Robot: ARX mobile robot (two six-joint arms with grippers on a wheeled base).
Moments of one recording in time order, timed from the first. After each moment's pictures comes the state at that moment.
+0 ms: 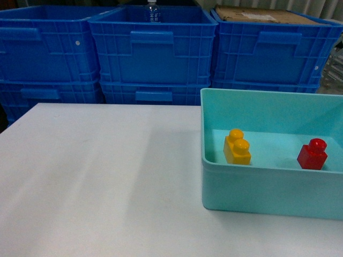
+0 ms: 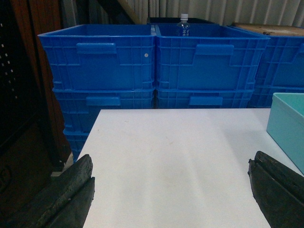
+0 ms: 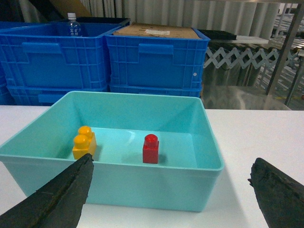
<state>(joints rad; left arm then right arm) 0.00 0.01 0.01 -0.01 0.00 0.00 0.00 0.01 0.02 0.00 0.00 0.00</state>
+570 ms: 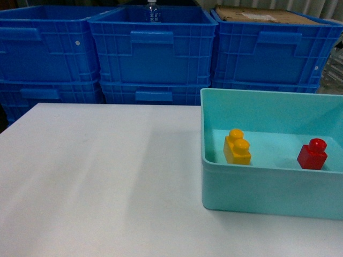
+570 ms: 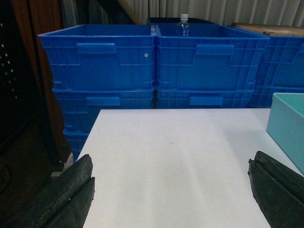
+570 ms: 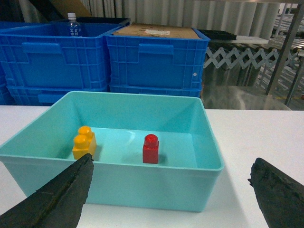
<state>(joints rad) 0.00 0.01 0.01 -0.01 0.00 0.00 0.00 0.01 0.02 0.00 0.00 0.00</state>
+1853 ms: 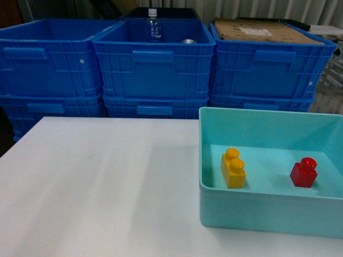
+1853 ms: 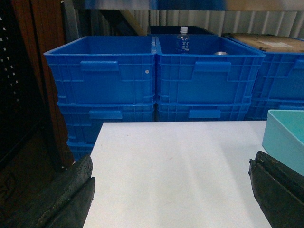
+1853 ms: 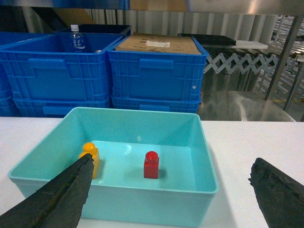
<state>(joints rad) 0.00 0.01 0.01 0.00 0.00 0.00 0.00 0.01 0.02 0.00 0.00 0.00</state>
